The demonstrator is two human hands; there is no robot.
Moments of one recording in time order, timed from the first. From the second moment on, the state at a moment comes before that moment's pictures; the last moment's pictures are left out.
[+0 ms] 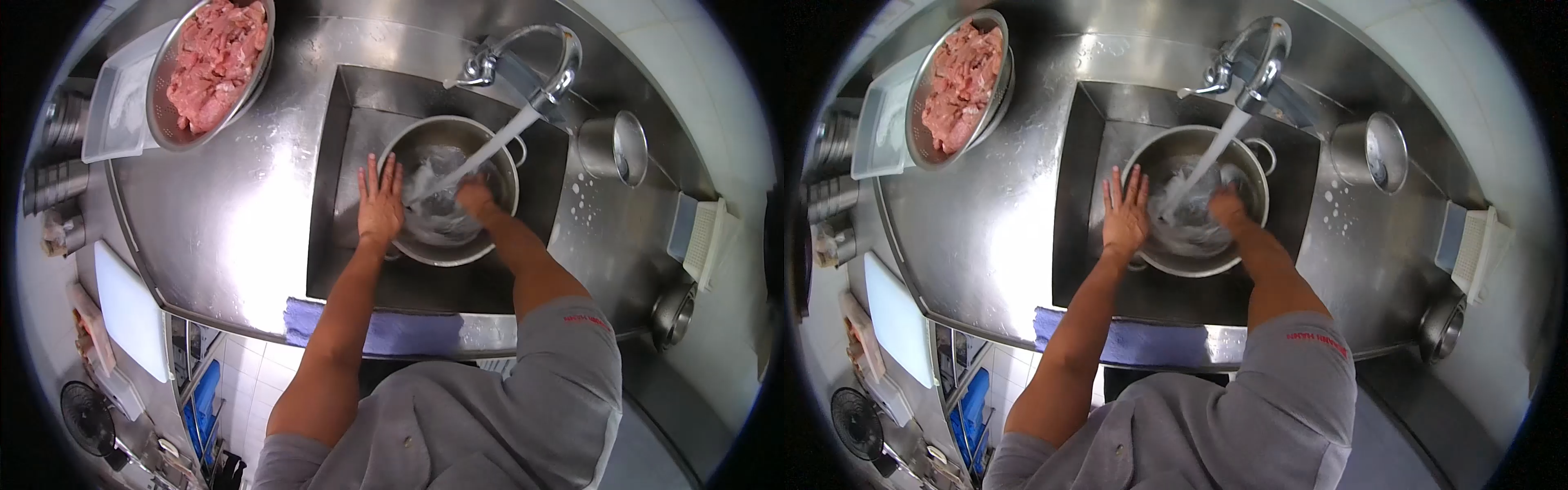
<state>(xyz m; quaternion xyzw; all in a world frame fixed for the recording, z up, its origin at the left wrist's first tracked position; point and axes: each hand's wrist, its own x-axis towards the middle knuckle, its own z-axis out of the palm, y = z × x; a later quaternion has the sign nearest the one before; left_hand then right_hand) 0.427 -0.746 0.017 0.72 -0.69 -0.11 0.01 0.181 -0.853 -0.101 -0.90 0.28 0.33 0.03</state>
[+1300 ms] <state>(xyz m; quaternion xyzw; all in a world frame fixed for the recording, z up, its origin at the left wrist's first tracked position) 0.353 -0.681 0.041 0.60 -0.69 -0.36 -0.18 0.287 -0.806 -0.020 -0.43 0.41 0.04 0.80</state>
